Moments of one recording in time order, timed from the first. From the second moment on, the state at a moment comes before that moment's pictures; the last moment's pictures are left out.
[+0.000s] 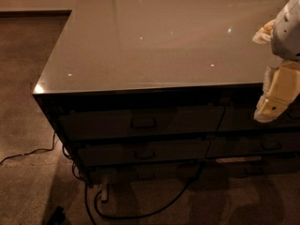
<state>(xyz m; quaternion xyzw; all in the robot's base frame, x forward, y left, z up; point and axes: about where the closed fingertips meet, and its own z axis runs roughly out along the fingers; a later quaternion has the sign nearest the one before) 0.438 -0.217 0.976 -0.60 0.78 -0.03 0.16</state>
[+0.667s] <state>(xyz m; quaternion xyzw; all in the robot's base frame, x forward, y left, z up) 0.436 -0.209 0.974 -0.62 0.76 -0.03 0.18</state>
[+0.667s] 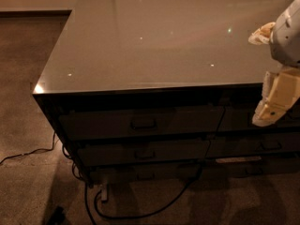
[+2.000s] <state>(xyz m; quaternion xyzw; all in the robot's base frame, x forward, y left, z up) 0.426 -0.163 0.902 -0.71 0.67 -0.05 0.19</state>
